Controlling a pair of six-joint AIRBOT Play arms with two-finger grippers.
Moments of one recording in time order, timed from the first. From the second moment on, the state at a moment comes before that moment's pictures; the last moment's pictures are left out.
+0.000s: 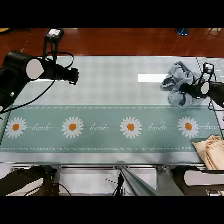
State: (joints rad) left arm -0.34 -1.24 1.25 1.66 -0.95 -1.67; right arm -0.23 -1.54 1.01 -1.68 0.47 1.82
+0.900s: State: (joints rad) left arm -0.34 -0.93 1.70 1.66 -1.12 -1.66; right arm -0.23 -0.78 1.38 -1.21 0.61 1.42
